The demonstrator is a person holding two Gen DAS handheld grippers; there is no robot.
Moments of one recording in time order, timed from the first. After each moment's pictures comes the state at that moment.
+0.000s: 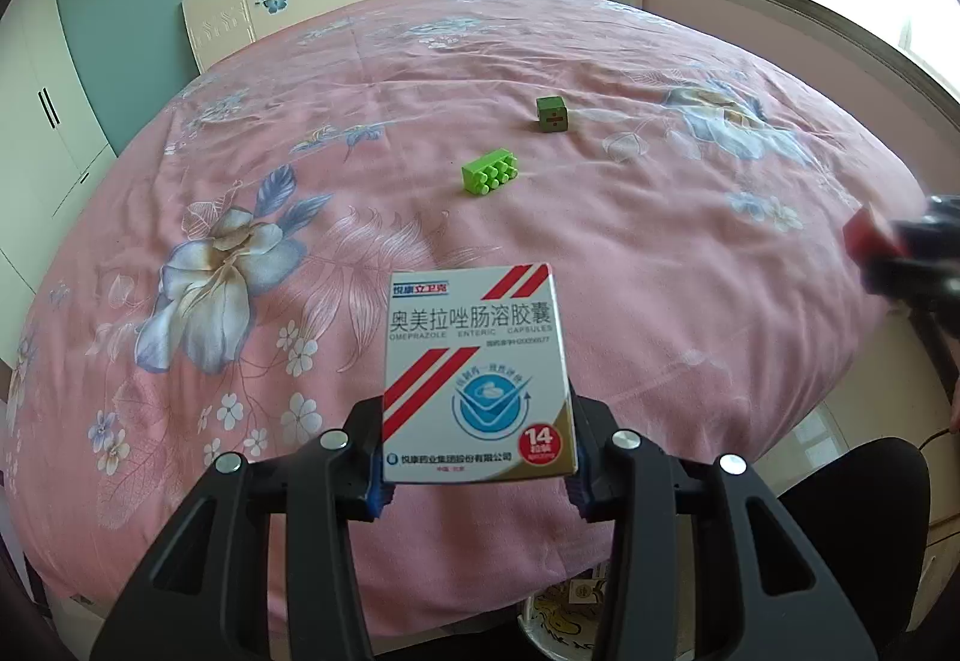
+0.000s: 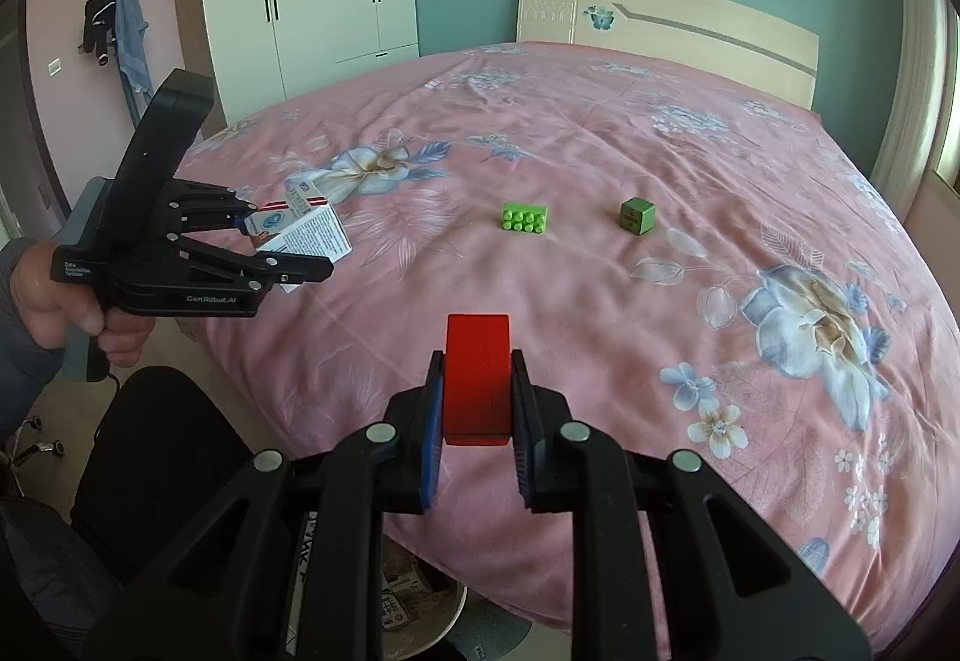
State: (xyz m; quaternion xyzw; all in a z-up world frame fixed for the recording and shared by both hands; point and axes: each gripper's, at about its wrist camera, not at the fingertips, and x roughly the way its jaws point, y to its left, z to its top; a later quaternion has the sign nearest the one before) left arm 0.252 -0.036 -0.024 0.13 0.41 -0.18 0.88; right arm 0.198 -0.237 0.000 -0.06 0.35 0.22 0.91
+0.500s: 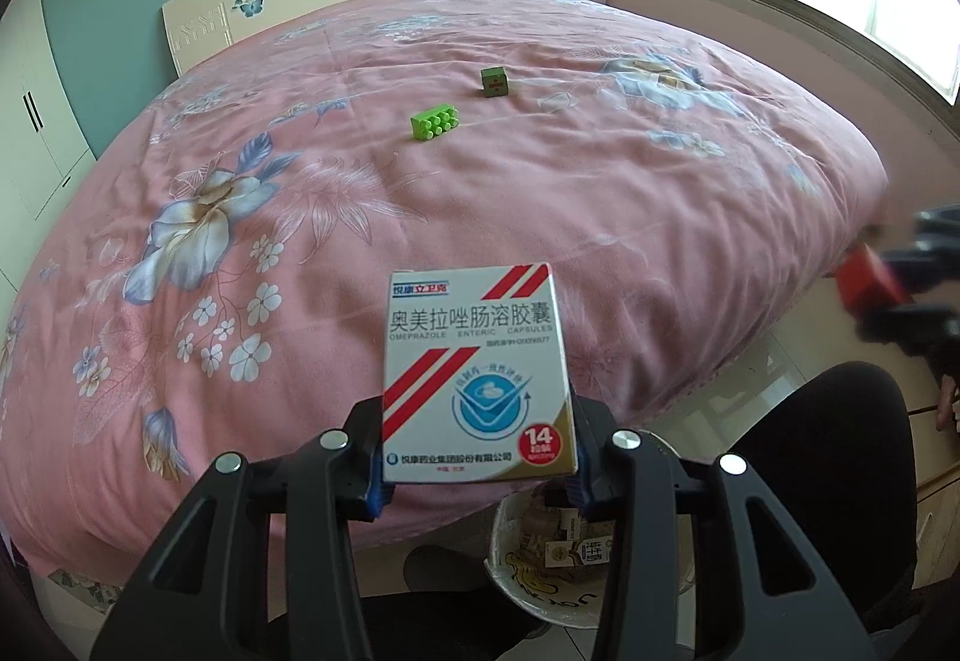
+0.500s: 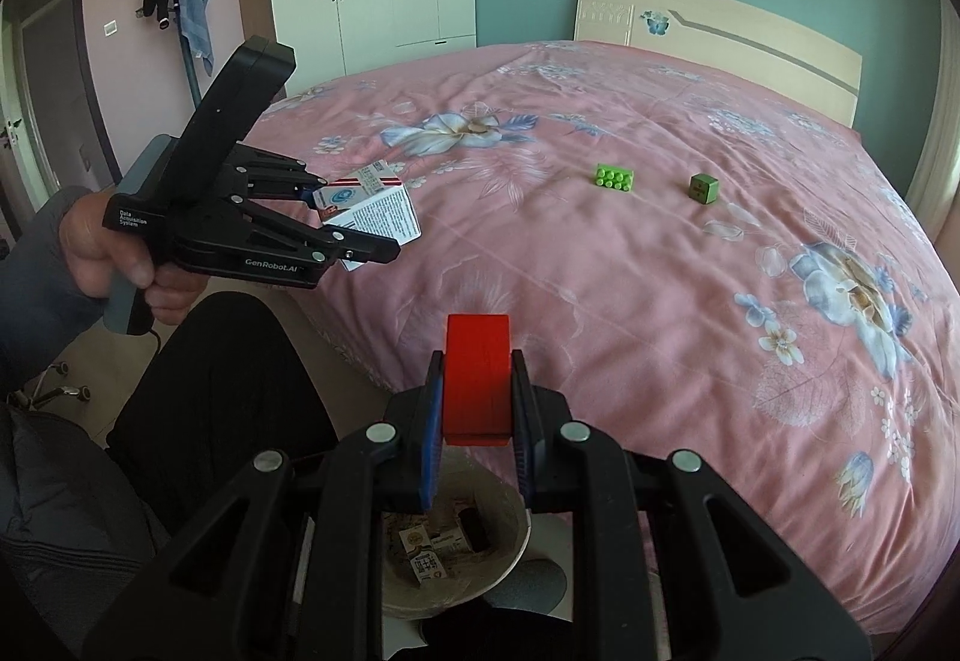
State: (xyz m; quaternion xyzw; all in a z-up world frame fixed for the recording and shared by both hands) left arm 0.170 -0.025 -0.040 0.13 0.41 -0.22 0.88; right arm 0.101 -0.209 -0.016 -0.08 0.35 0.27 0.89
